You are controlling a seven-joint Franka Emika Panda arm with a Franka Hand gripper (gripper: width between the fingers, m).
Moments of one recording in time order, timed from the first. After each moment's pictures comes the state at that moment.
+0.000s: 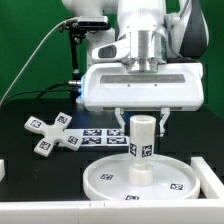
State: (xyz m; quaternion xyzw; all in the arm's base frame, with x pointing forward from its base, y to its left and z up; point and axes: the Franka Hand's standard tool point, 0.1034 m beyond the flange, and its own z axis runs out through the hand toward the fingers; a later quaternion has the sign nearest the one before) arm 0.558 0.039 0.087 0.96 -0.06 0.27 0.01
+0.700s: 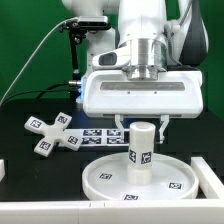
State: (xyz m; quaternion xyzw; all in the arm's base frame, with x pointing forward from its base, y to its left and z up) arm 0.560 0.040 0.077 0.96 -0.06 0.27 0.02
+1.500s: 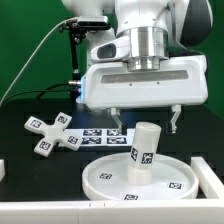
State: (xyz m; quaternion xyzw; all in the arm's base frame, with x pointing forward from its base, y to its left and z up) arm 0.558 0.050 0.089 0.99 -0.07 0.12 -0.04
